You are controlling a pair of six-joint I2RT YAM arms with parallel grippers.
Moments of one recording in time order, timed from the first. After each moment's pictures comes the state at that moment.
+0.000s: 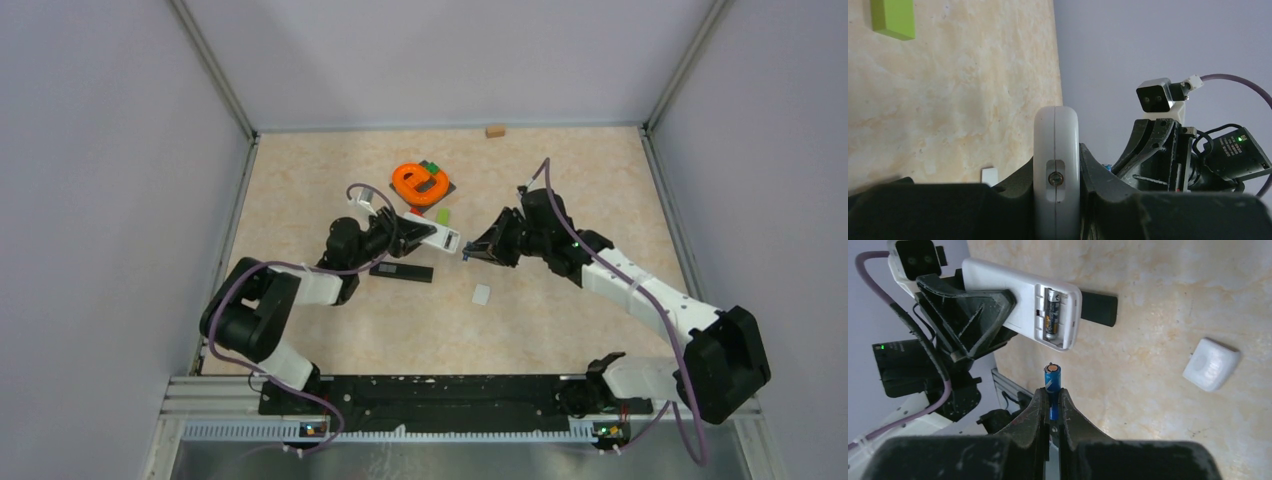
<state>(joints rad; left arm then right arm) -0.41 1.56 0.50 0.97 0.49 -1.29 0.58 1.24 0.88 -0.29 -0.29 1.05</state>
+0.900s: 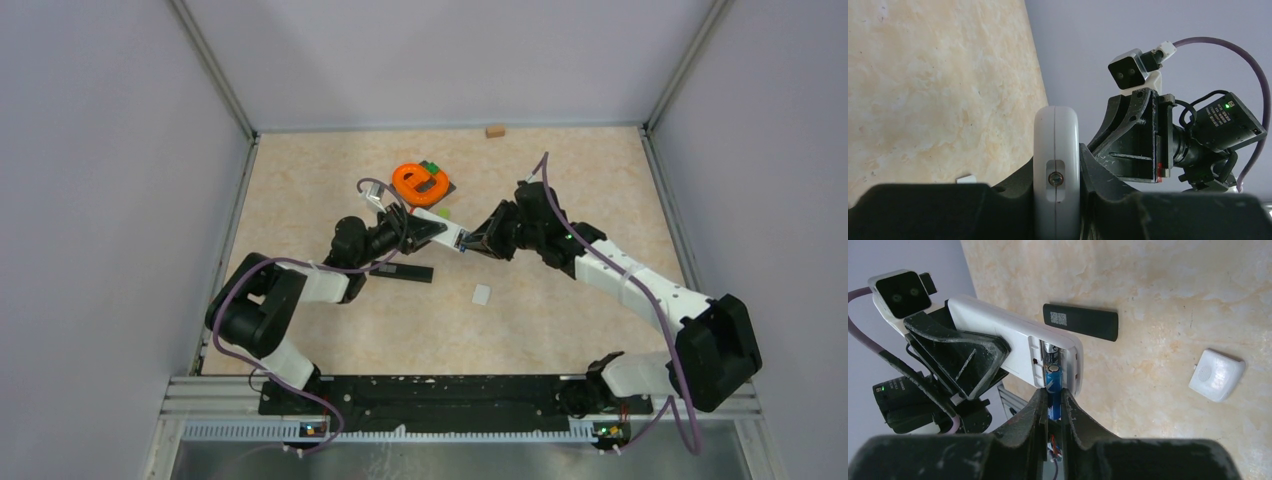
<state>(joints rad) -0.46 1.61 0.54 1.10 0.53 -1.31 0.59 1.30 0.94 -0.28 -0.23 1.13</state>
